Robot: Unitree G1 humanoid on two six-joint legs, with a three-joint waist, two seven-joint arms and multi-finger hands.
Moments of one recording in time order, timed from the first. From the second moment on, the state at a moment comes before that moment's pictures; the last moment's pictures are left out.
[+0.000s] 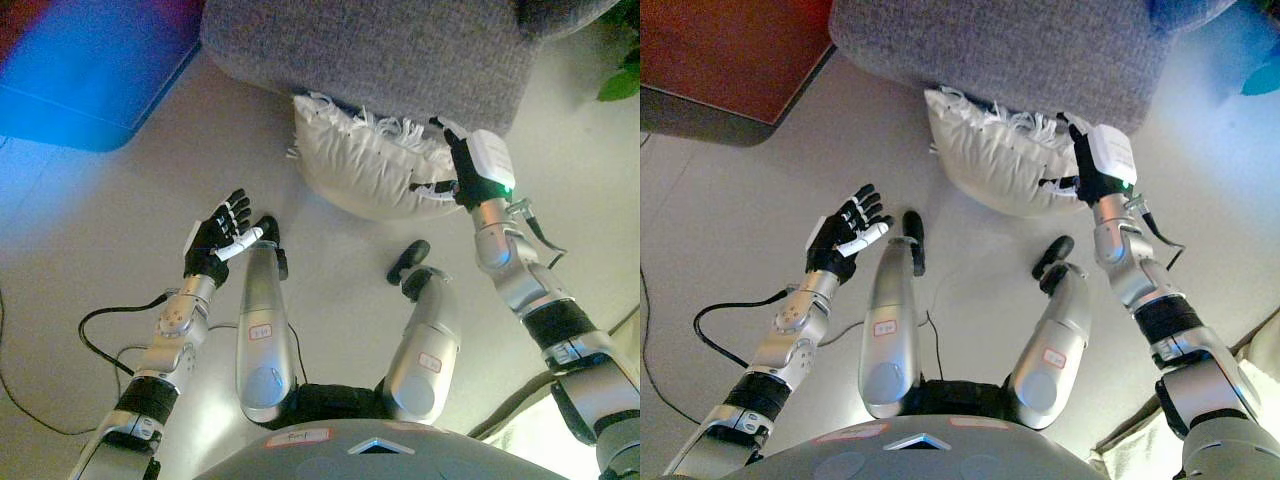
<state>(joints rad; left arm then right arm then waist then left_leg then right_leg) -0.02 0.51 -0.26 0.32 -0.61 -0.30 0.01 -0.44 -0.67 0.42 0.40 -0.34 0.00 -0.34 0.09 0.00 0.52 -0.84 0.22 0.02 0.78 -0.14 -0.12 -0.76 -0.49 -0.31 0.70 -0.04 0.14</state>
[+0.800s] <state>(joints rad) -0.03 0.56 -0.27 0.16 -0.72 -0.35 0.02 -0.69 -0.71 0.52 0.59 -0.30 0.16 -0.21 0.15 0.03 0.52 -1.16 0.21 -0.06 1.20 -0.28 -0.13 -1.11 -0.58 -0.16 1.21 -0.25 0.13</state>
